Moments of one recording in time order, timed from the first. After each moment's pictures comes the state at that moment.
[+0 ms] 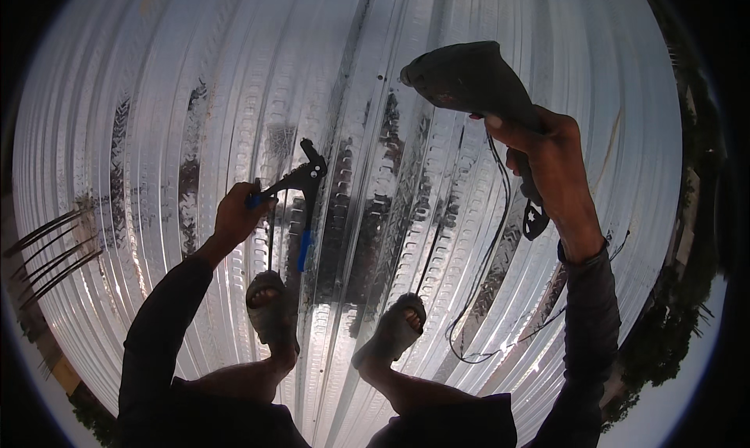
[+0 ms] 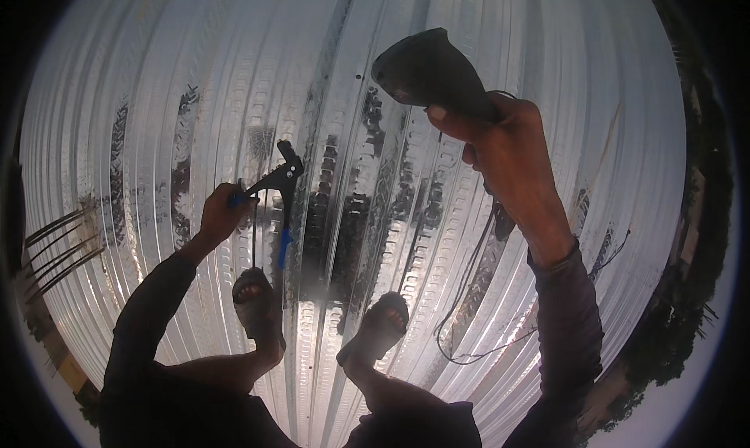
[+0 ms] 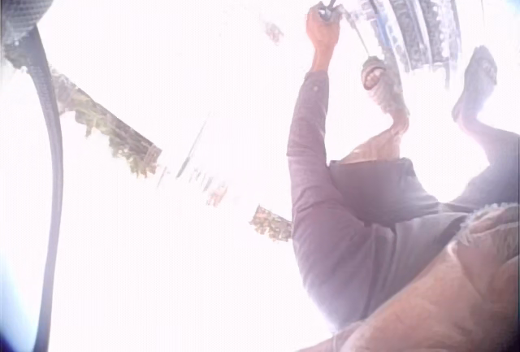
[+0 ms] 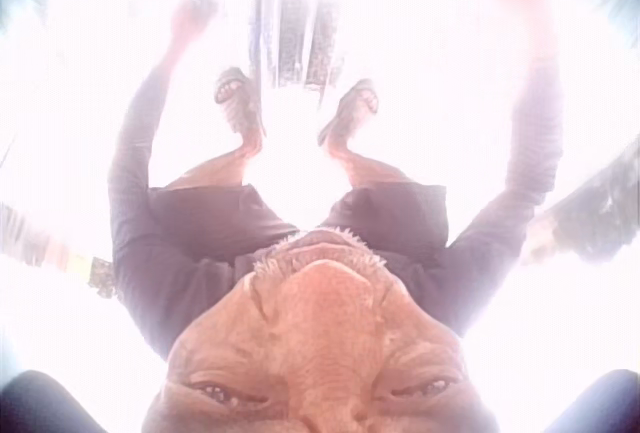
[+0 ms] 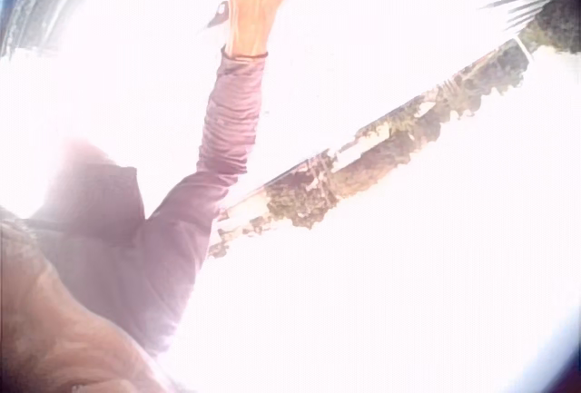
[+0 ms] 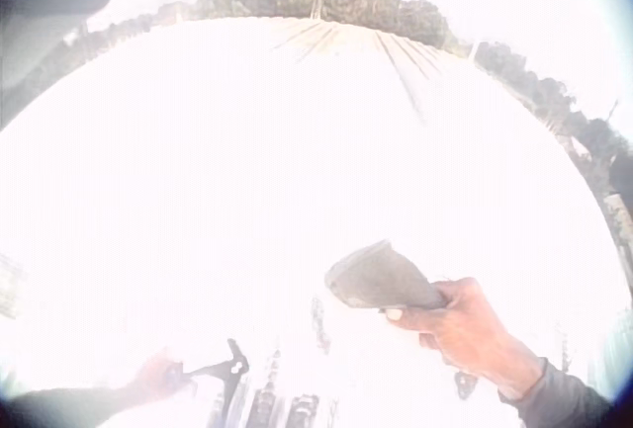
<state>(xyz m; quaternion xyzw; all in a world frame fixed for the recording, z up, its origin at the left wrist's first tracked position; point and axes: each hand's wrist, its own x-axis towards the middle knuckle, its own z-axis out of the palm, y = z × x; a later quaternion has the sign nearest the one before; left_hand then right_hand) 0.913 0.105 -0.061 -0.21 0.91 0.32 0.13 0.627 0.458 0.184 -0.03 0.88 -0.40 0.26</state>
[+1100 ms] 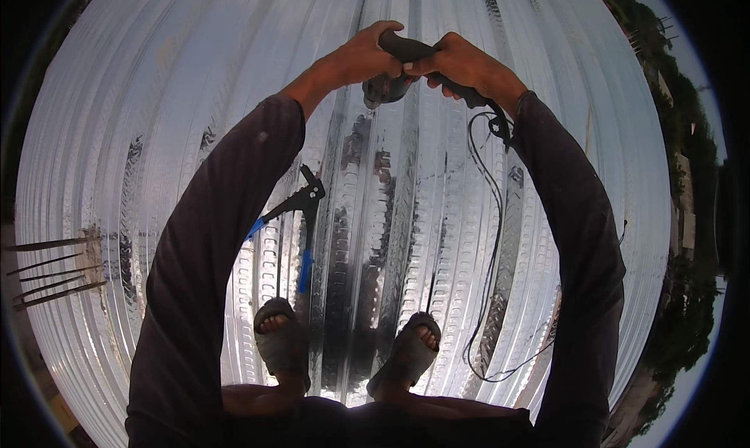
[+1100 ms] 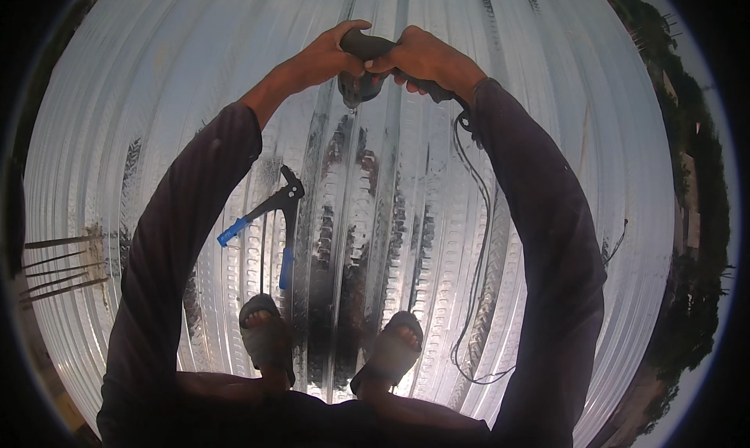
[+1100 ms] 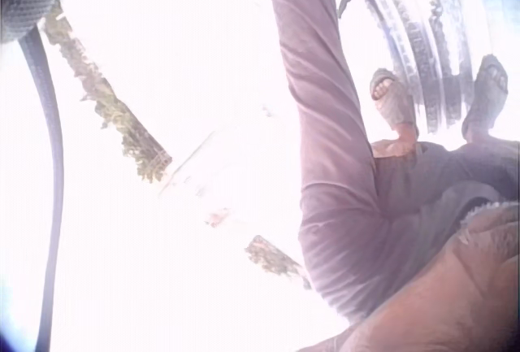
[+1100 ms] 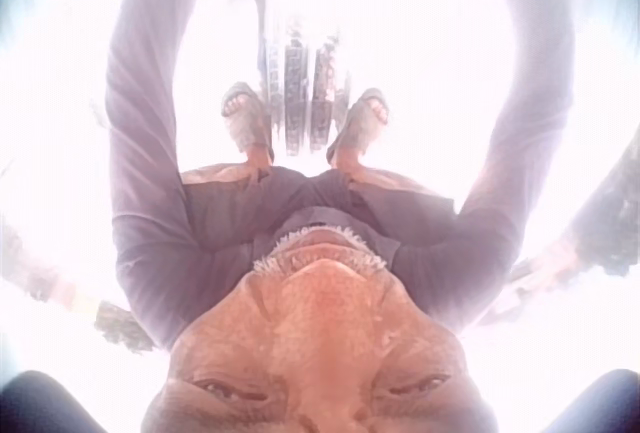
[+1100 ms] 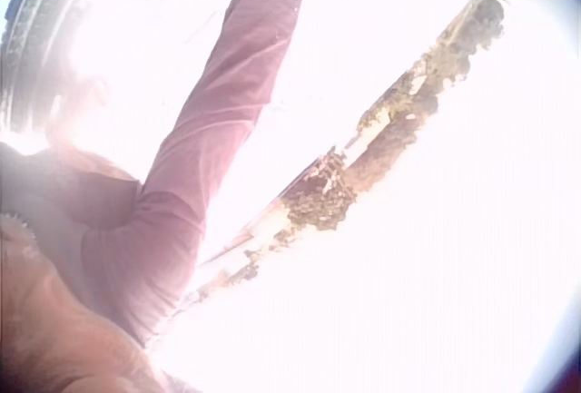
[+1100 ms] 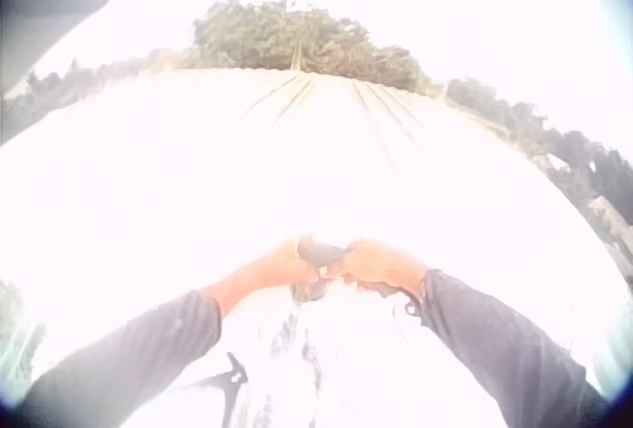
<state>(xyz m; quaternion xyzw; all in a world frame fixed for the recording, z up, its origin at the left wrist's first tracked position) 0.601 0.200 0.097 0.09 0.82 0.57 0.05 0.567 0.405 0.173 -0.22 0.90 -0.29 0.24</state>
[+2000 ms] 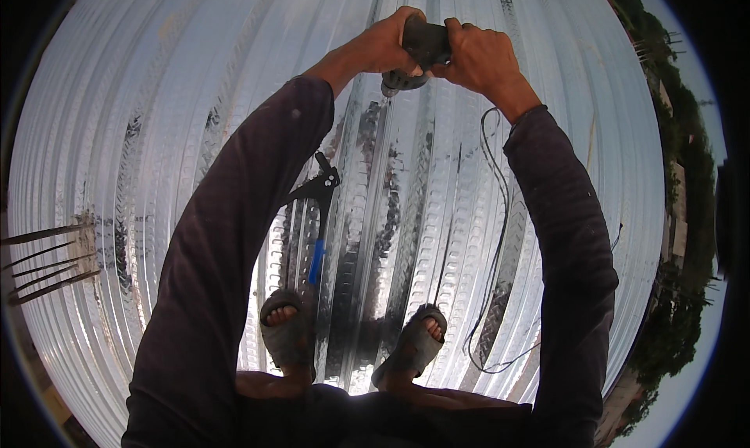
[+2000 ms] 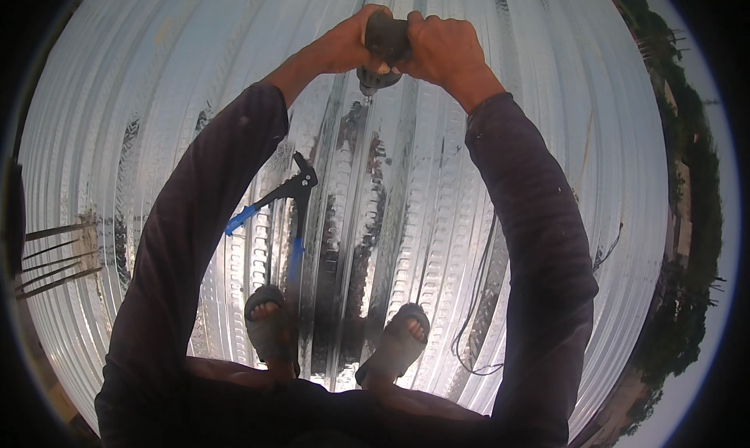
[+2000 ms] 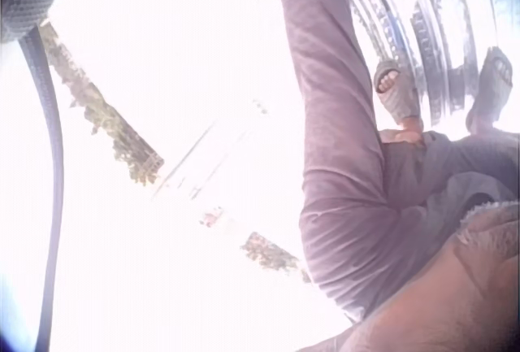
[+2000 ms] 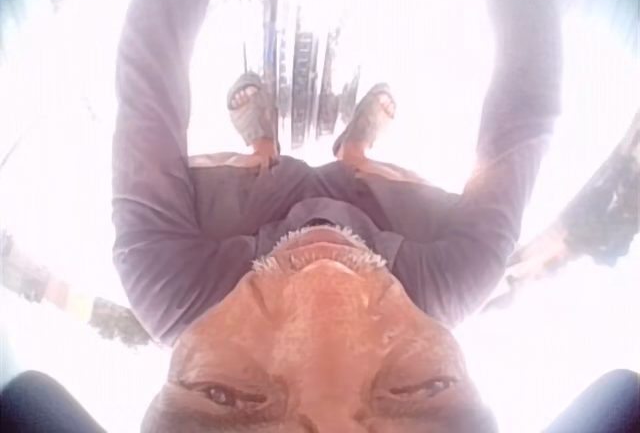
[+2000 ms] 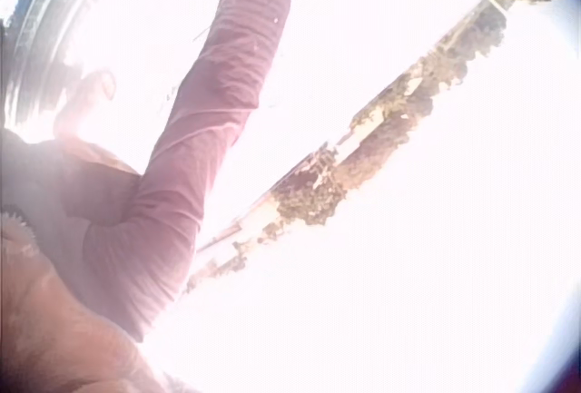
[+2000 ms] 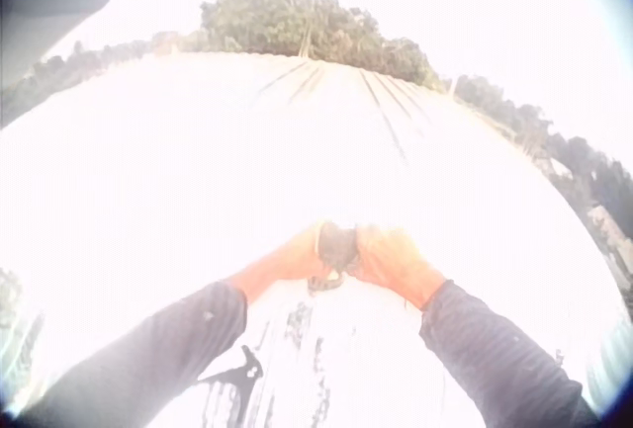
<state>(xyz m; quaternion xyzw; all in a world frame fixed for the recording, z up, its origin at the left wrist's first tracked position) 0.590 0.179 0.067 0.12 0.84 0.54 -0.01 0.571 0.372 0.146 -0.39 0.90 0.10 -0.14</state>
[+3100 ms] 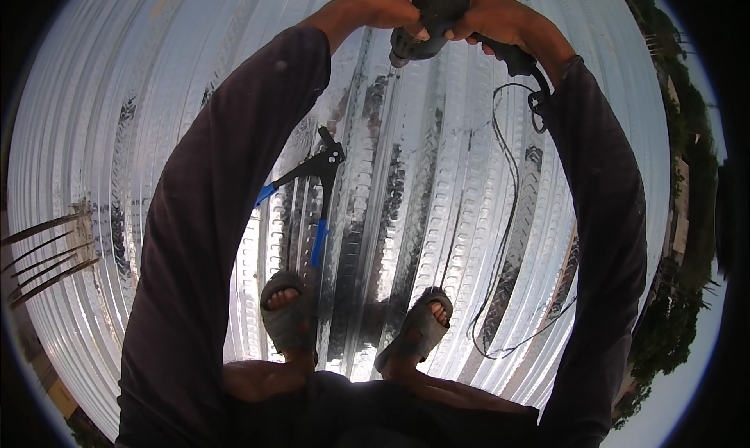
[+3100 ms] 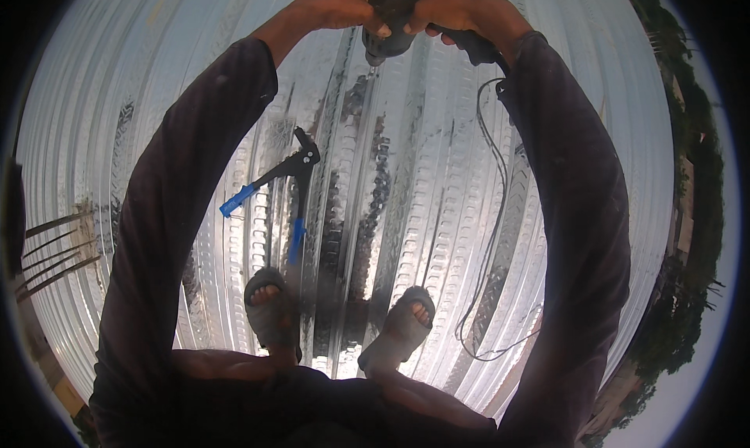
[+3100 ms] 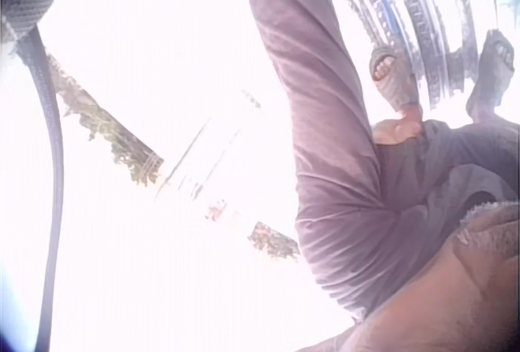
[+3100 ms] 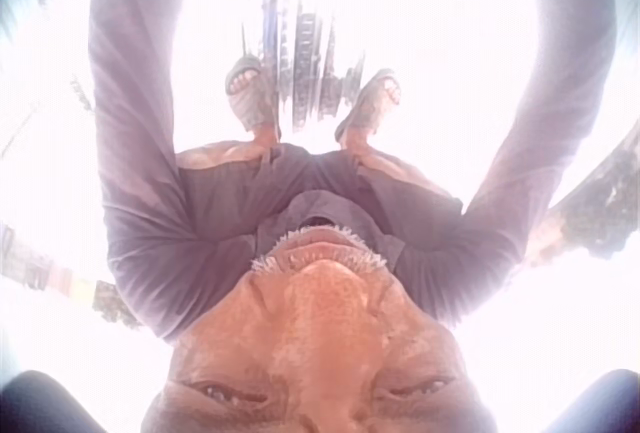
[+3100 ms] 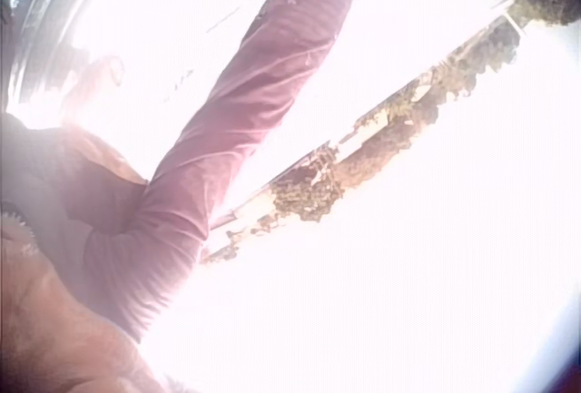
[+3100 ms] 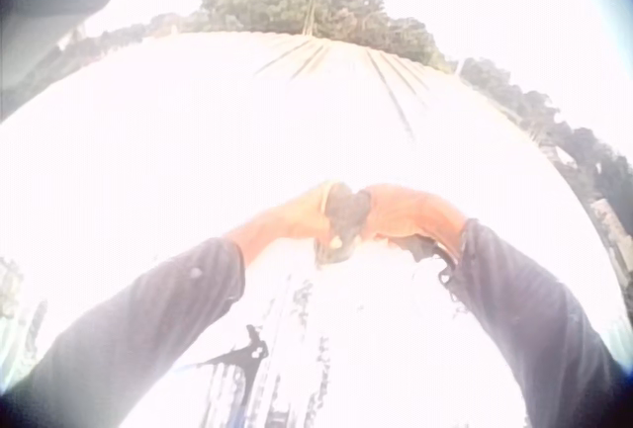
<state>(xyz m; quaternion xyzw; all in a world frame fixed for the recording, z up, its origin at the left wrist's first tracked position) 0.571 0.165 0.077 0.24 0.78 0.57 -0.01 0.567 0.350 0.201 -0.29 0.92 -0.11 0.23</state>
